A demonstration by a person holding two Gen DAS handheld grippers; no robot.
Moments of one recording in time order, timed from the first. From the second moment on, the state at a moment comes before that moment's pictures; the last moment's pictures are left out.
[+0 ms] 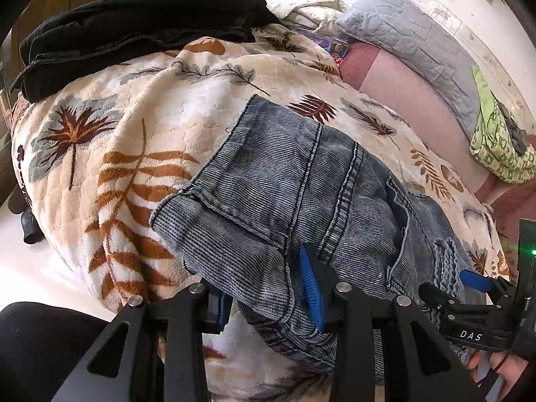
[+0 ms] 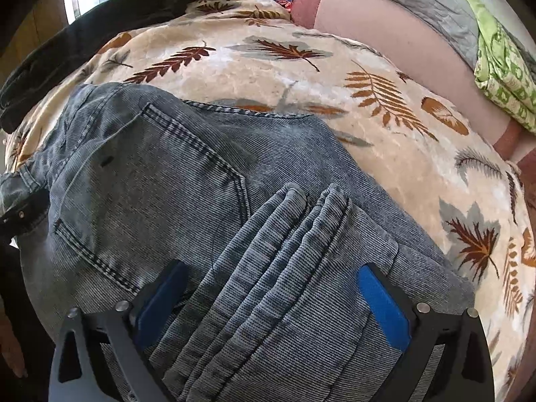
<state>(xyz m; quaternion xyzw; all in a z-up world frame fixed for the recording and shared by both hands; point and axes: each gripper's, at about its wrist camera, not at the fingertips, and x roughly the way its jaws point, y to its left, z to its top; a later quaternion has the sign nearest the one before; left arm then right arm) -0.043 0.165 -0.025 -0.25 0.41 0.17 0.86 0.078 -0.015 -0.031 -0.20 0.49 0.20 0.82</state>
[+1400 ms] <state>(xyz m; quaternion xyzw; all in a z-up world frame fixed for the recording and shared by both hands) -0.032 -0.075 0.085 0.16 0.28 0.05 0.94 0.066 -0.350 0.025 0.32 0.36 0.11 0.87</state>
